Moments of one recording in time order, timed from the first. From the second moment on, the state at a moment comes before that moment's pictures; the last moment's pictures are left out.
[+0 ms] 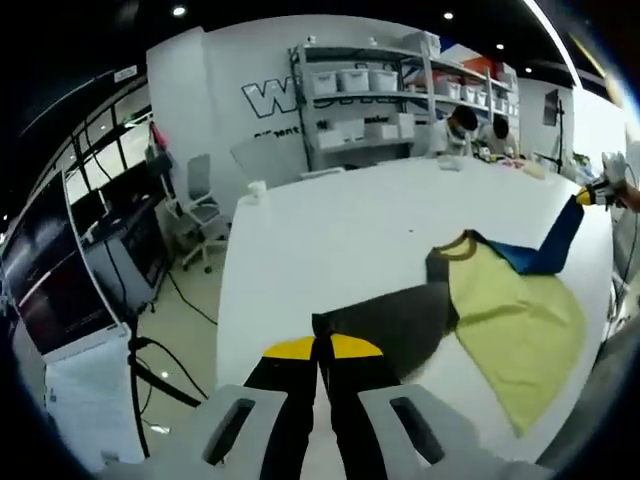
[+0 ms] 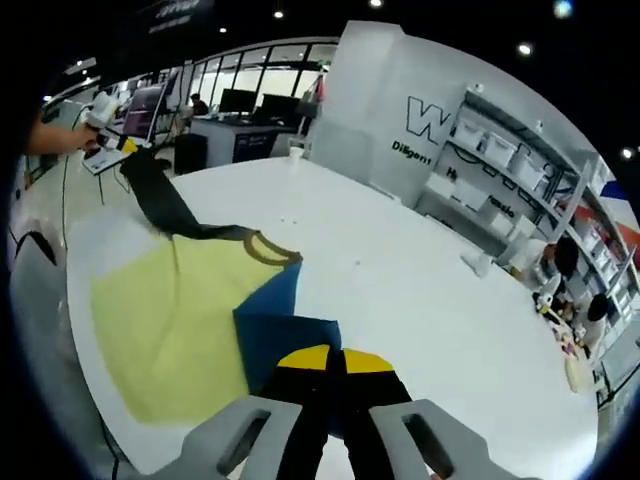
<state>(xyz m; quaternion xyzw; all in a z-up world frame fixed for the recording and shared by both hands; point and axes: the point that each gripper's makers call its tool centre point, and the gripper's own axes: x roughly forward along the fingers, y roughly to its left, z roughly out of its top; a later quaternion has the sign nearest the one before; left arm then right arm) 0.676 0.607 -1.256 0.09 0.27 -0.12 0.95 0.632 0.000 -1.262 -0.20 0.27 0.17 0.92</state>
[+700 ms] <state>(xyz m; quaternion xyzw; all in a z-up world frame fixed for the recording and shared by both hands) 0.679 0.634 -1.304 0.17 0.33 -0.10 0.93 0.636 -0.031 -1.255 -0.18 0.27 0.13 0.94</state>
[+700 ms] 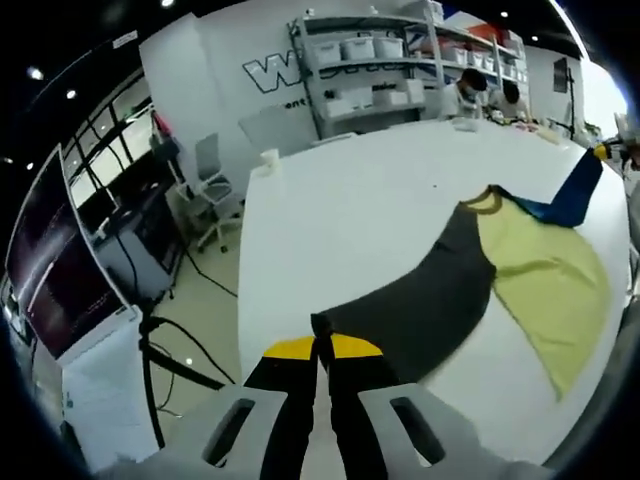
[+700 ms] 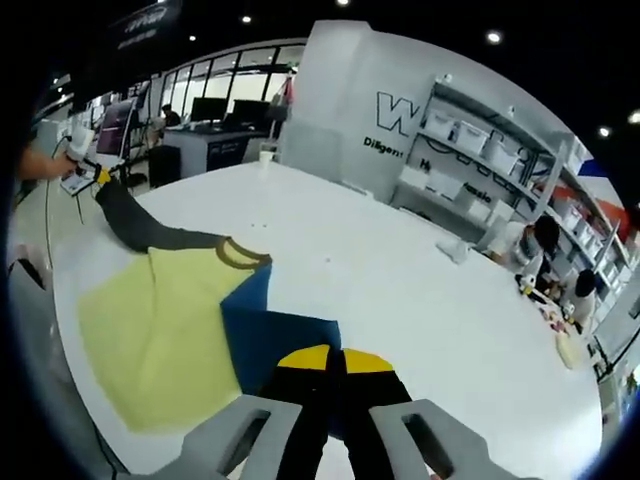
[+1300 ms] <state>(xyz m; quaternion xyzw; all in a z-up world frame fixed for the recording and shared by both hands) 0.682 0.665 -1.332 0.25 0.33 -0.09 0.90 0.634 -0.043 -1.251 -0.18 0.28 0.11 0.94</state>
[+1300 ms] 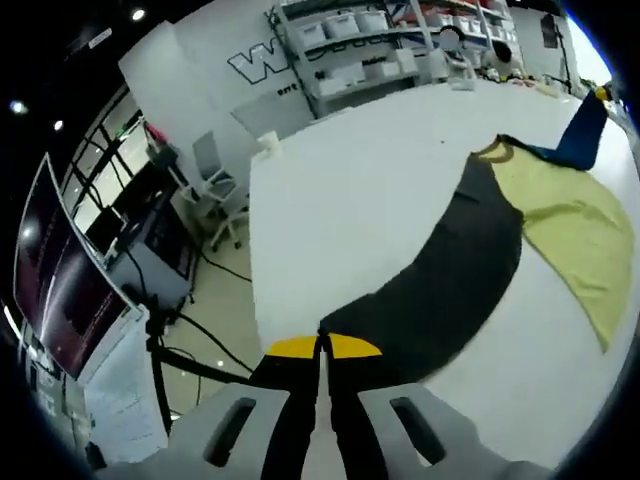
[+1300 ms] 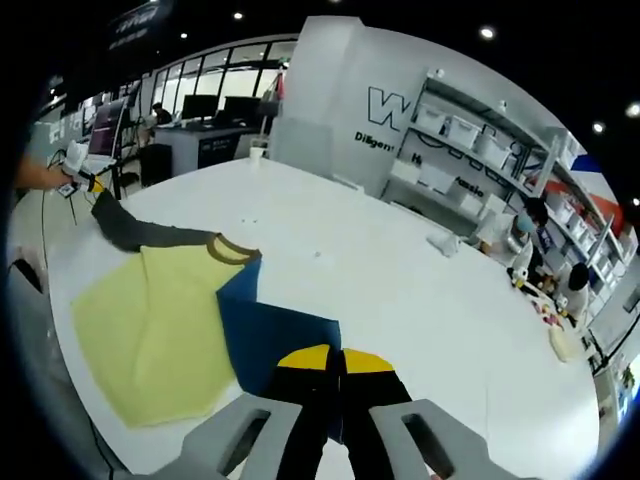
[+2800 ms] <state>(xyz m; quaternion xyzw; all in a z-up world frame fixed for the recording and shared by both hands) 0.645 0.641 -1.418 0.16 0.43 -0.12 0.88 0.613 -0.107 -1.234 -0.11 0.29 0.00 0.95</state>
